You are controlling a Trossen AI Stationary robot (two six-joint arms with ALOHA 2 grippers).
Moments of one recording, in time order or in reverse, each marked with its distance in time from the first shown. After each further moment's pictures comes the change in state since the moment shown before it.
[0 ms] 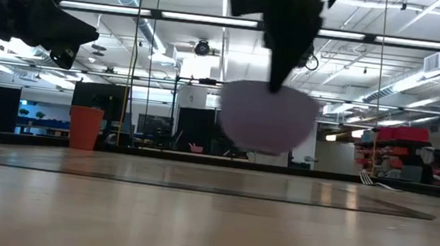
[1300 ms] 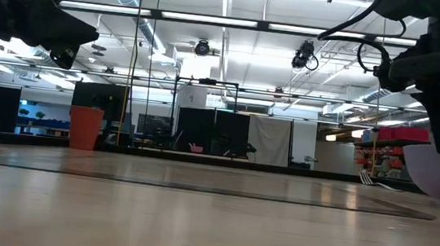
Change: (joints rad) left arm 0.000 0.000 0.000 0.000 0.000 0.000; right arm 0.095 -0.669 -0.939 0.103 -0.057 1.155
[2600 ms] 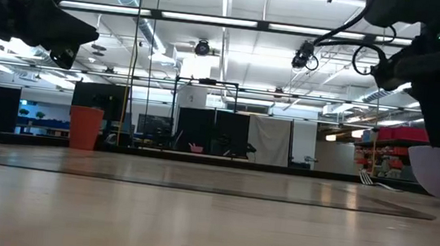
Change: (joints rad) left arm 0.000 0.000 0.000 0.000 0.000 0.000; right arm -0.087 -0.040 0.000 -0.061 -0.038 -0.202
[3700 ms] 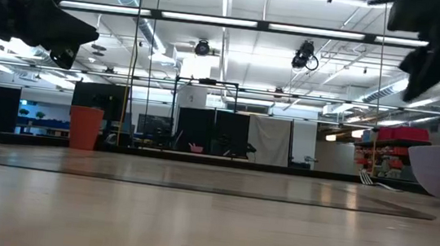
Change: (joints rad) left arm 0.000 0.000 0.000 0.000 0.000 0.000; right arm 0.085 -0.346 -0.051 0.163 0.115 -0.579
